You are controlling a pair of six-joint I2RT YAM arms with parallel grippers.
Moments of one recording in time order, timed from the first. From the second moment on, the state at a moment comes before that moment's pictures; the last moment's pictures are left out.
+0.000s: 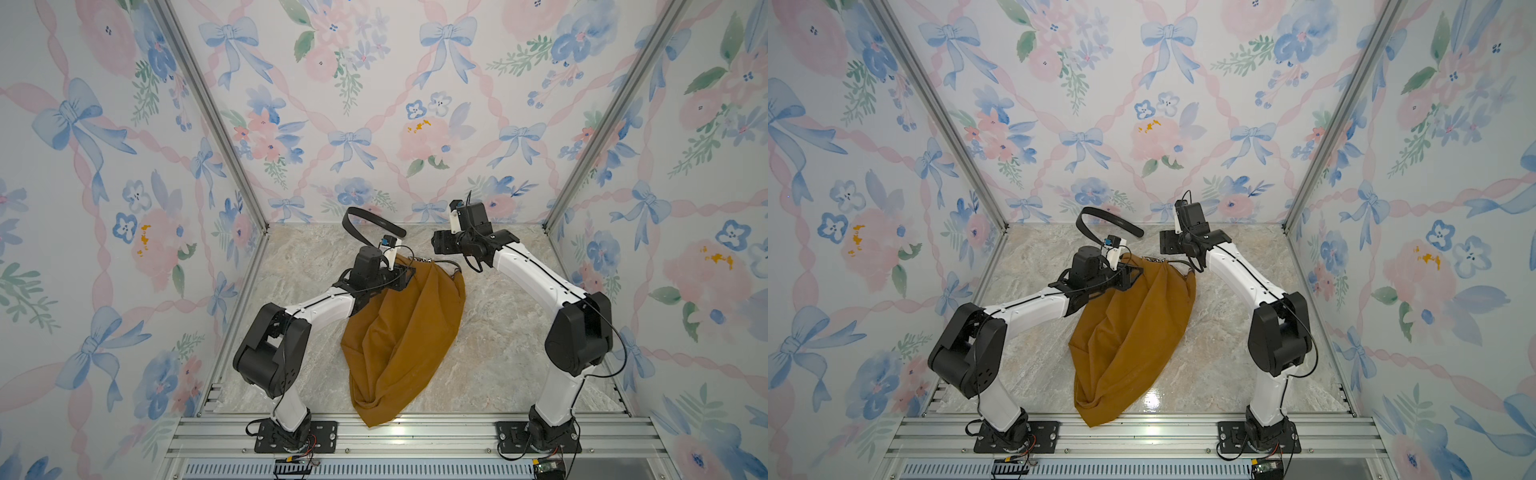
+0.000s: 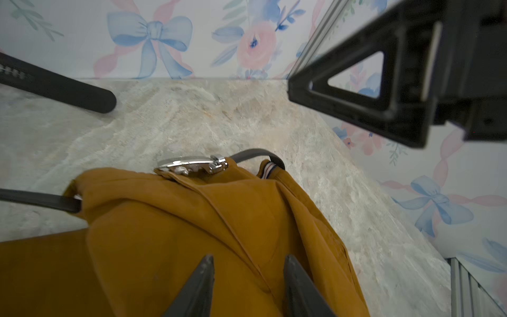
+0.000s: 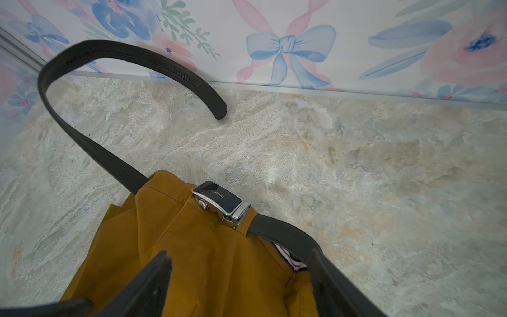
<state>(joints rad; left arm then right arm) -0.55 1.71 1.01 0.24 0.29 -0.30 0.41 1.94 1.74 -0.56 0.03 0.22</state>
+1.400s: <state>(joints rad) -0.52 1.66 1.06 0.21 0.20 -0.27 0.43 1.75 1.51 -0.41 0.08 -0.04</state>
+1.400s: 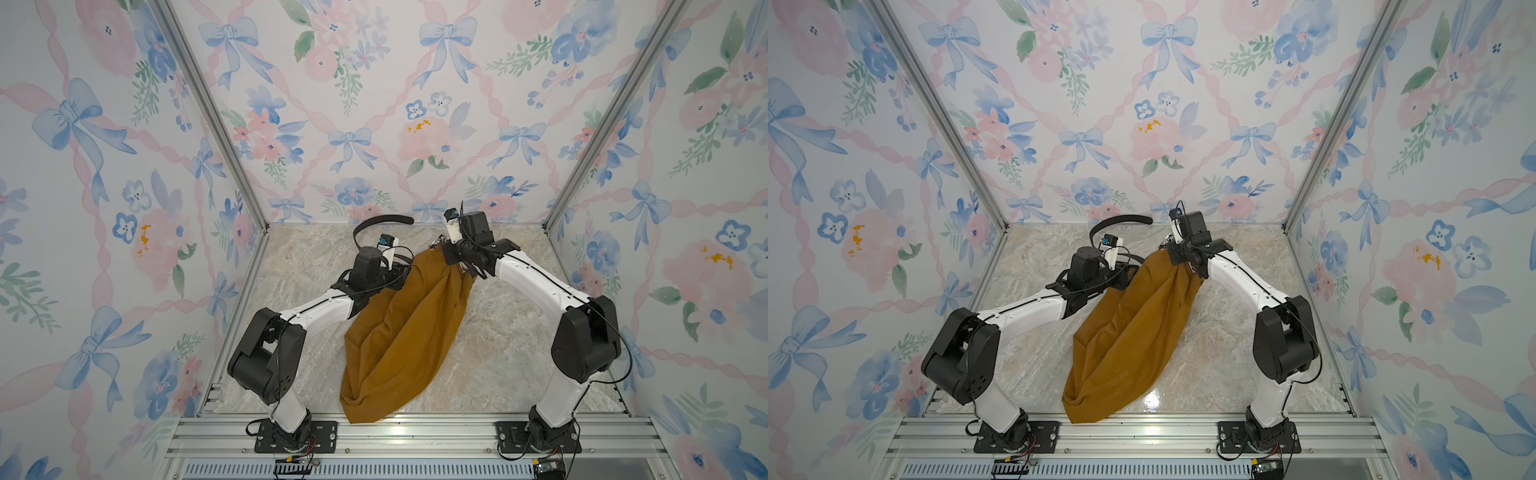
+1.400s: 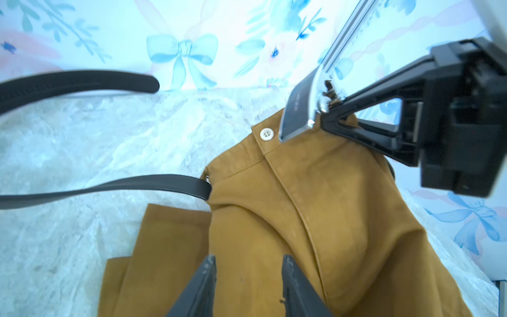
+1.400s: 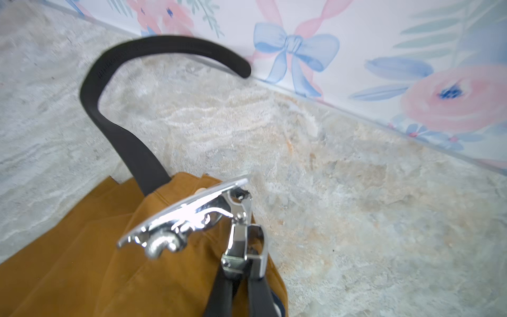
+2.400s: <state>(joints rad) -0.41 1.87 1.51 0.25 0.81 -0.37 0.48 1.57 1.20 0.16 -0.13 -0.22</state>
